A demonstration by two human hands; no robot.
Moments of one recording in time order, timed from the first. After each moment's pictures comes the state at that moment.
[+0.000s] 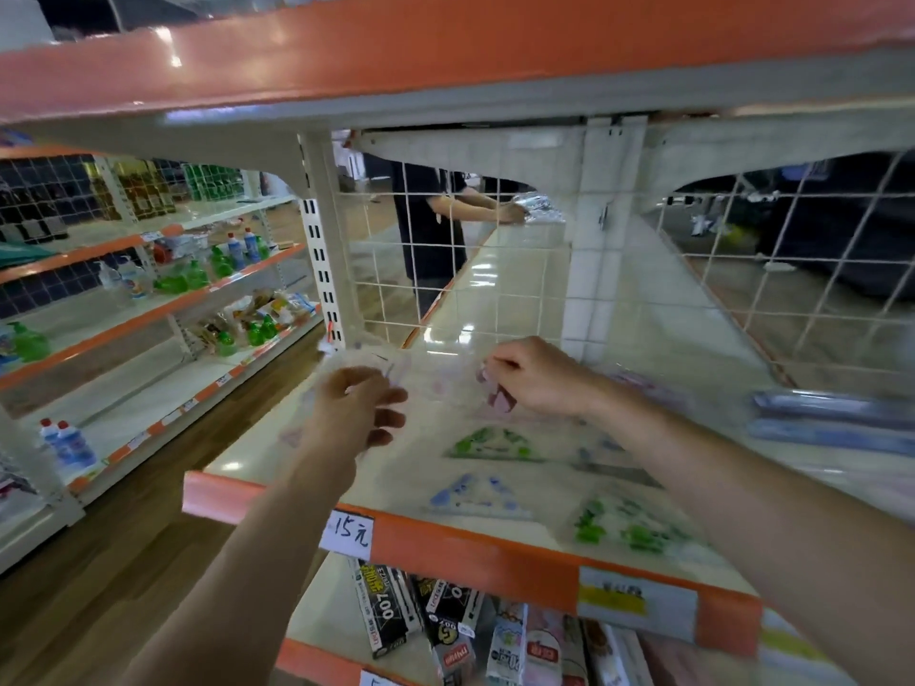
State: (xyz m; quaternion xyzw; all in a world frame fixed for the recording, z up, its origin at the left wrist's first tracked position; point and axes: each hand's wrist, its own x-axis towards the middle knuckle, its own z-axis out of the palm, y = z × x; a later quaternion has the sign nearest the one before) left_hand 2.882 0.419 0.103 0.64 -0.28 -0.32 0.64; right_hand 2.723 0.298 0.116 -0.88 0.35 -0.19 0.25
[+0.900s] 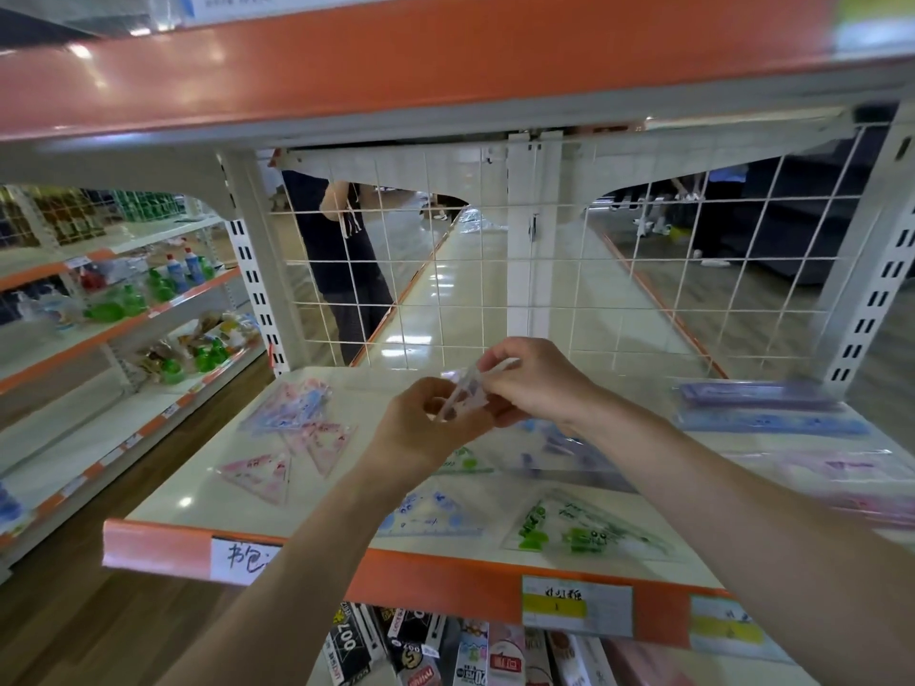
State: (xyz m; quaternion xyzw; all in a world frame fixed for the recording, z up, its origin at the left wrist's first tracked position) left_hand 2.799 0.384 0.101 0.64 -0.52 -0.32 0.47; right_hand 2.668 0.308 0.131 -0.70 0.43 -0.29 0.48
